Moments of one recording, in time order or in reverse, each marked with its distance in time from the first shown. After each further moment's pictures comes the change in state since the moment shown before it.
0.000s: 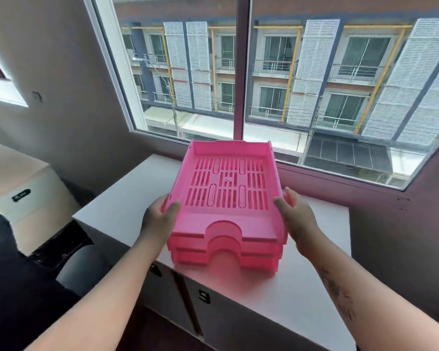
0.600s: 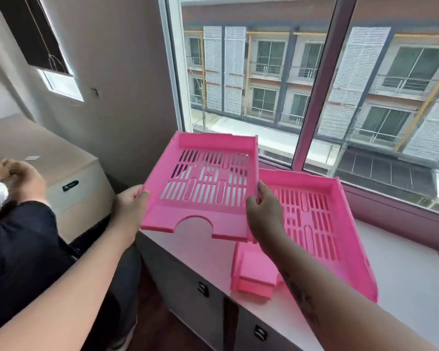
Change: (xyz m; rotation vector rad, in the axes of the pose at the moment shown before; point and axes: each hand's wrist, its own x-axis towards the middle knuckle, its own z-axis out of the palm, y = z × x) left_hand 0.105 -0.062 -0.168 -0.017 0.313 -0.011; right_hand 0.028 -0.046 0.214 -0.085 -0.082 -0.151
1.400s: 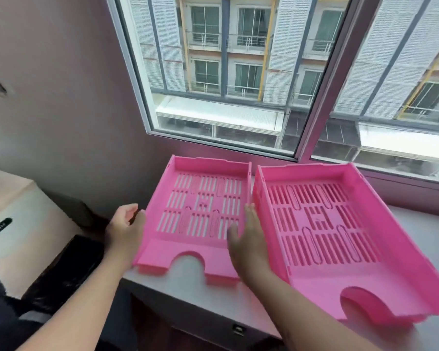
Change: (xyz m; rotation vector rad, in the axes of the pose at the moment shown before) left_hand 0.151 -0.085 0.025 0.090 -0.222 -0.062; right_hand 0.038 0.026 0.128 -0.295 0.131 0.190
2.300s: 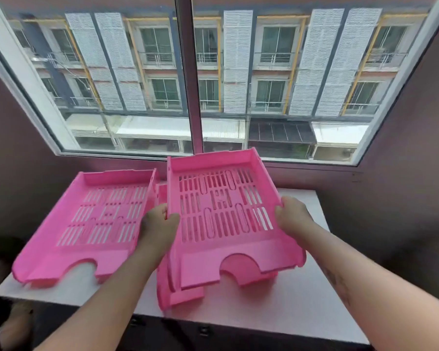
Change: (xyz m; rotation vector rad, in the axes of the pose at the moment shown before) left_hand -0.203 0.148 0.212 0.171 -0.252 0.254; right_hand 0.019 0.166 -0.312 -0.298 0.157 0.214
